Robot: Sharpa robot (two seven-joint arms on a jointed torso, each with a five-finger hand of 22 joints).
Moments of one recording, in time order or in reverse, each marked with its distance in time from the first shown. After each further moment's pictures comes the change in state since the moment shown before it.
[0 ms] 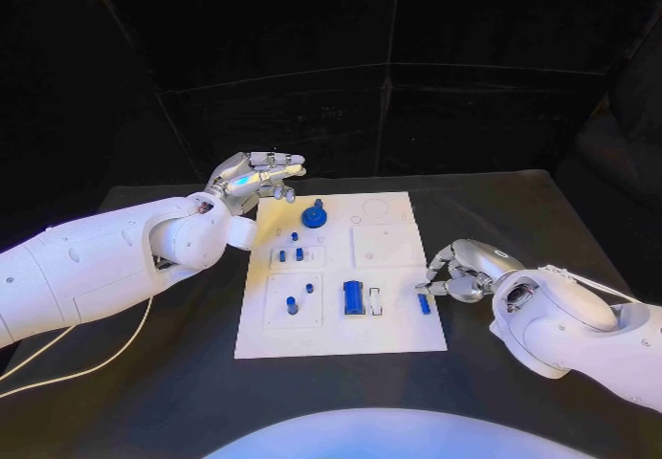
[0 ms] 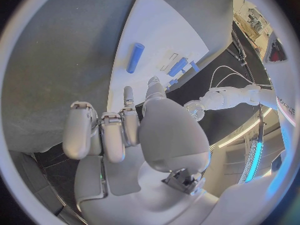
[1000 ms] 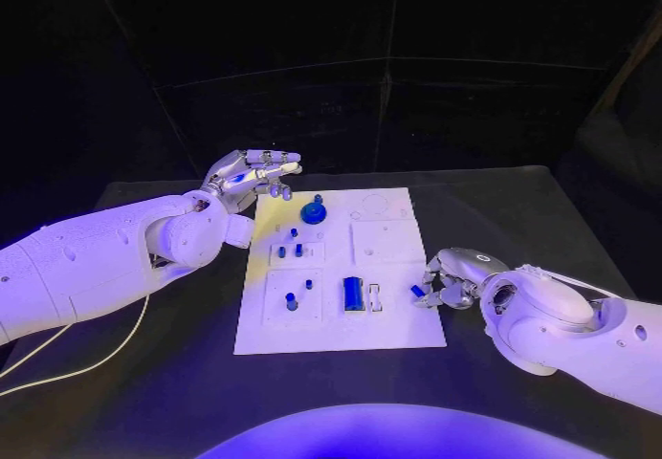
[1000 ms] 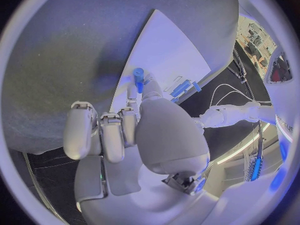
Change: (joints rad) left arm -0.001 -0.001 -0.004 -0.006 0.000 0.004 -0.001; left_hand 0.000 0.000 0.000 0.000 0.000 0.000 0.000 0.000 0.000 0.000 0.000 0.000 0.000 0.000 0.000 0.000 -0.001 0.000 0.000 0.000 0.000 -0.001; right arm -0.029 0.037 0.007 -0.030 -0.095 0.132 -0.025; right_hand 0.101 0.014 0.030 -0.058 -0.044 0.048 -0.016 0.009 0.018 0.004 -0.011 -0.001 0.084 0.000 -0.001 0.000 0.001 0.000 0.000 -0.008 0.000 0.002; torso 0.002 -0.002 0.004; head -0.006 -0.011
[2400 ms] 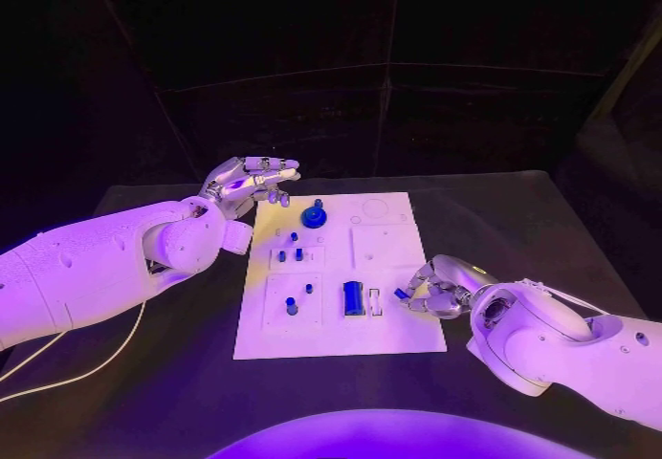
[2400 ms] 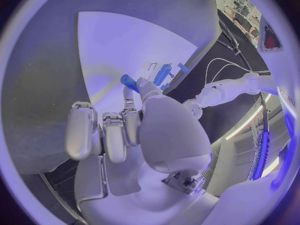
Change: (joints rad) left arm 0.000 -0.007 -0.001 0.004 0.000 0.006 -0.013; left_hand -0.004 0.004 -0.003 0.003 0.000 -0.004 0.004 0.004 0.000 -0.007 0.000 0.005 0.000 -0.004 0.004 0.000 -0.002 0.000 0.000 0.000 0.000 -0.001; right arm -0.005 0.005 -0.004 0.094 0.208 -0.173 -0.032; right_hand -0.083 -0.038 0.293 -0.060 0.194 0.053 0.003 -0.089 -0.012 0.023 -0.023 0.004 -0.080 0.005 -0.016 0.004 0.000 0.000 0.004 -0.011 0.004 0.028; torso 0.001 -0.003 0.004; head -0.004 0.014
